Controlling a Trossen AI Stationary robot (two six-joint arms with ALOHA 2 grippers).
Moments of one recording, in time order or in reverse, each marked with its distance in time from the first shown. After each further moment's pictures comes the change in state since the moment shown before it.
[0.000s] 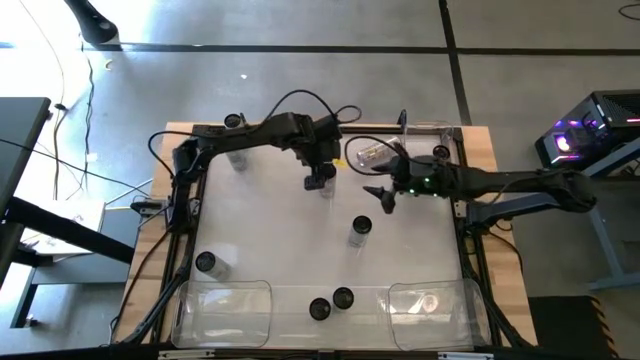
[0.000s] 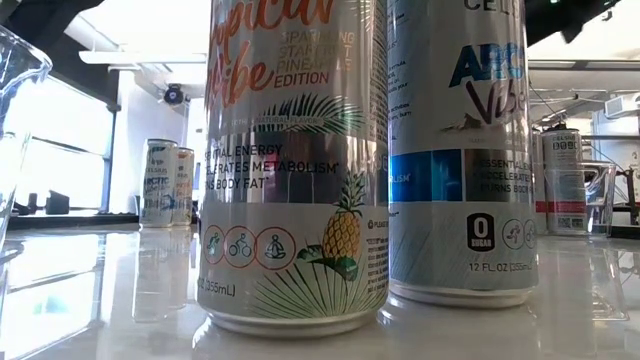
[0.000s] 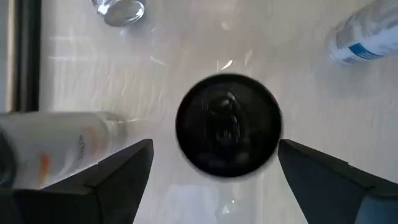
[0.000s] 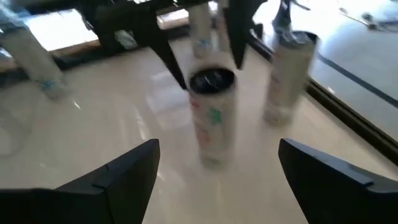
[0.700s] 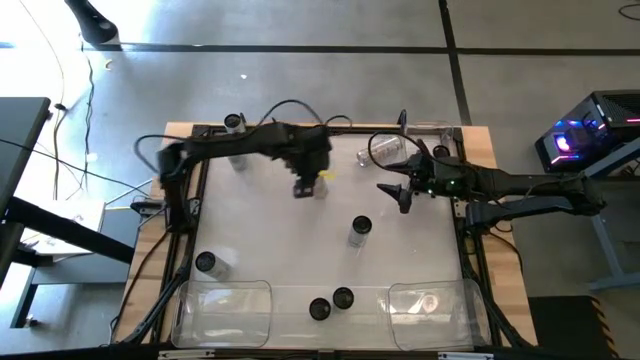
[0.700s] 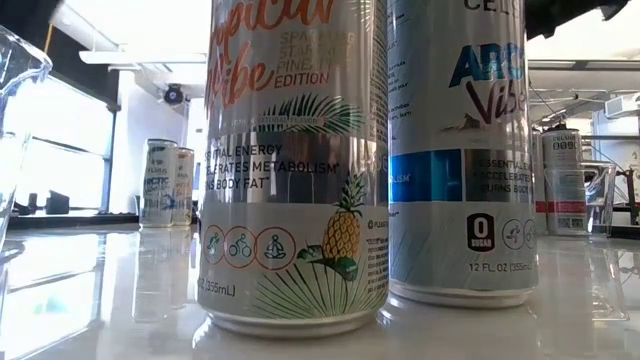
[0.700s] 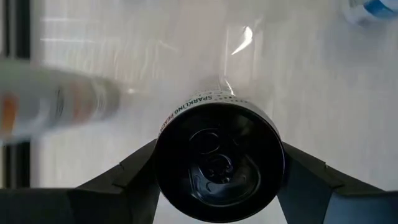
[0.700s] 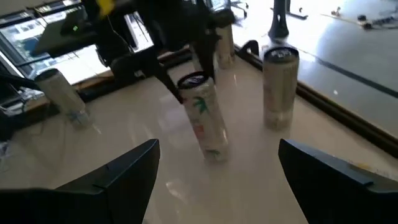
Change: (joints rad) left arm -0.033 -0.083 -0.169 0.041 -0.069 -0.044; right arm 0.064 -0.226 -0.002 -0.170 0.091 0.144
